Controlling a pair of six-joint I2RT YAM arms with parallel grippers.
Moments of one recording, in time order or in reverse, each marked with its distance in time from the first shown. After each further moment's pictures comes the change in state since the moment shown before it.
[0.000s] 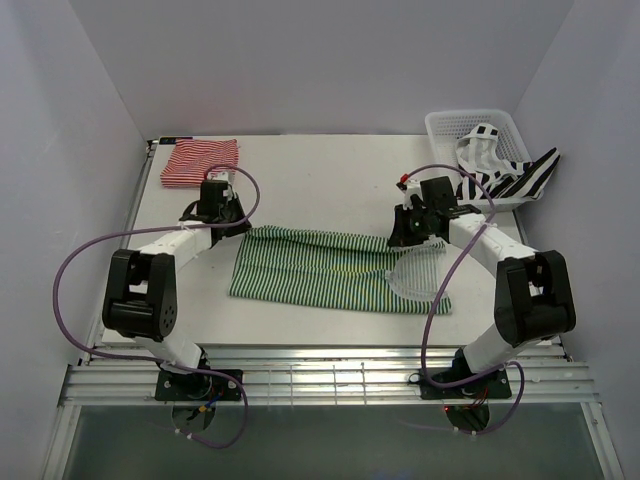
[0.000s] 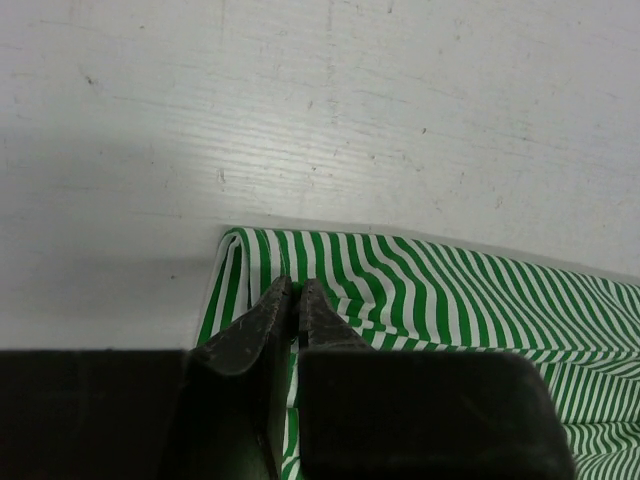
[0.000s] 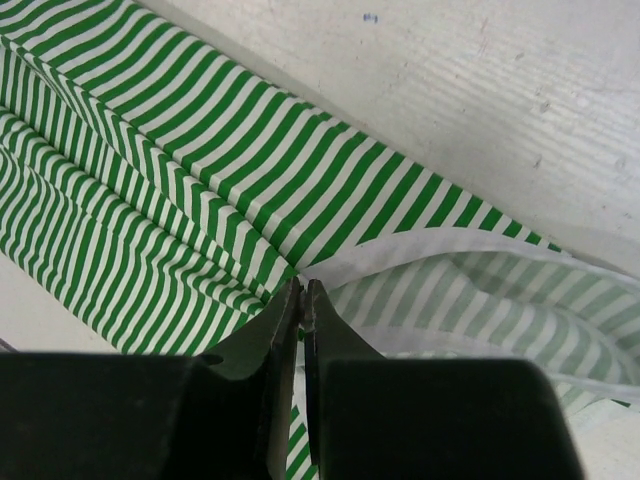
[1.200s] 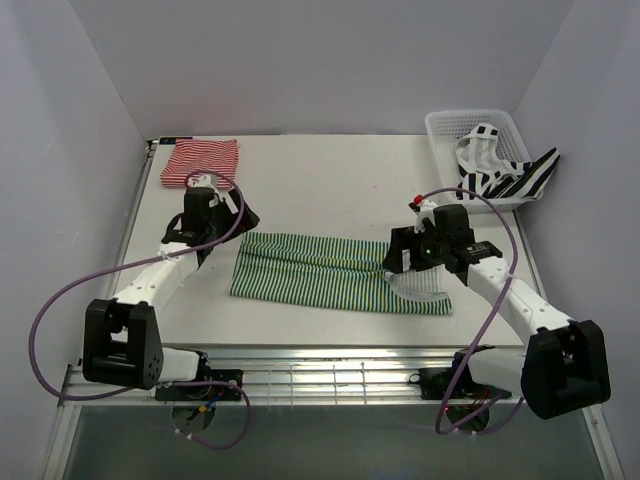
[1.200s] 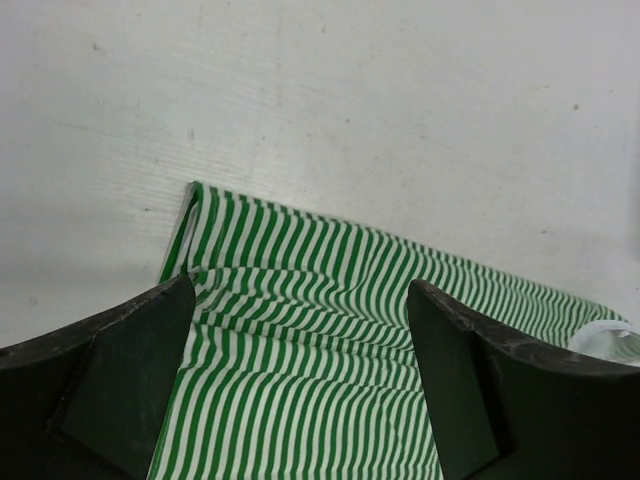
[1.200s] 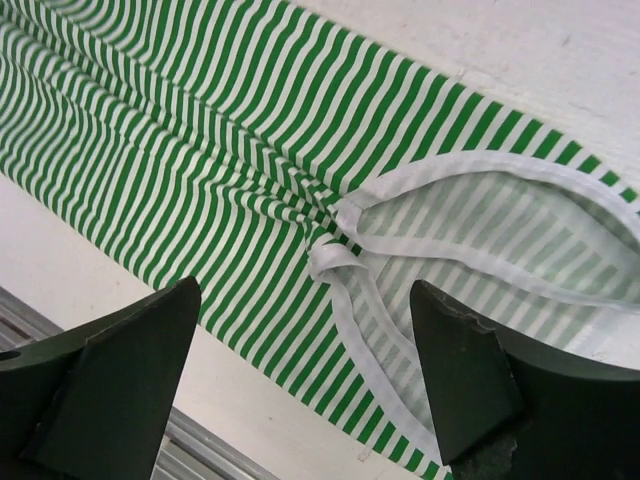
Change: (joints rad) left arm 0.006 -0.295 -0.148 -0.039 0.003 -0.130; right arm 0.039 -0.372 -0.288 0.023 0.032 0.069
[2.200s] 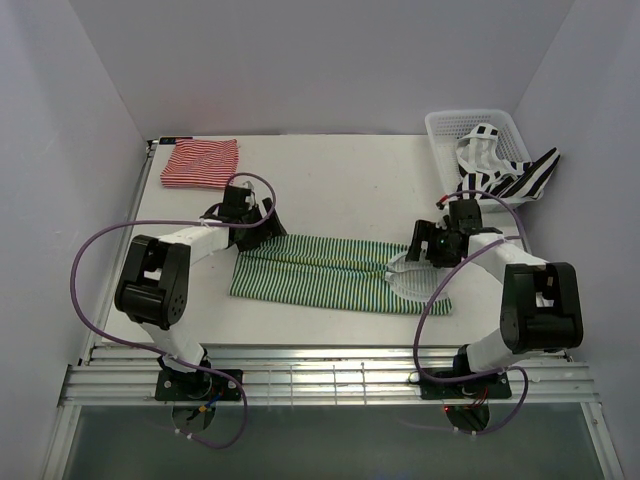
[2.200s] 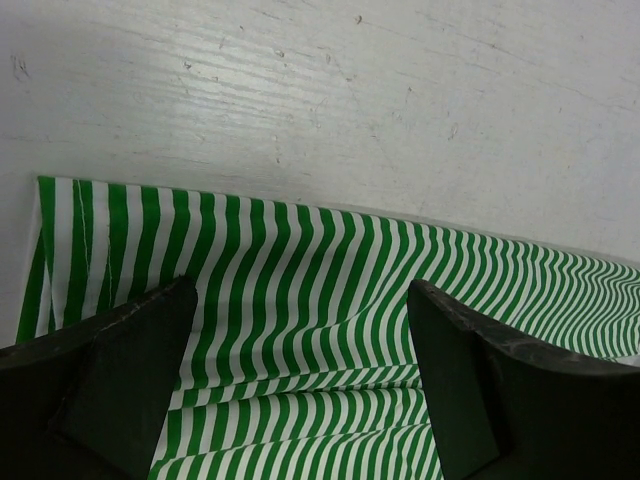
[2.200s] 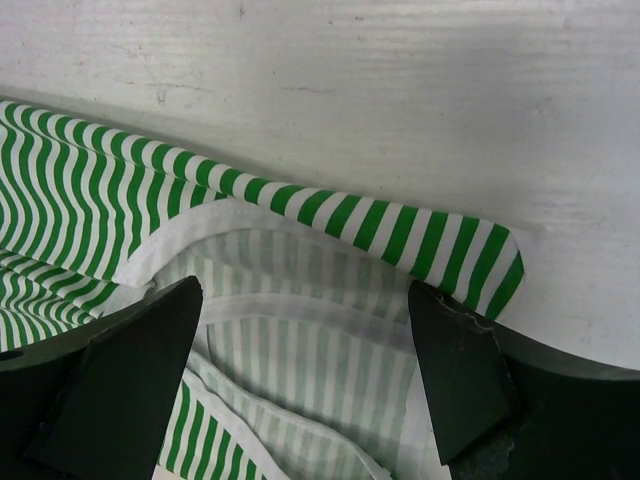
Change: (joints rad) left arm -0.118 0.388 0.158 0.005 0.060 -0.044; right arm -0.219 0.334 0.086 0.033 0.107 0.066
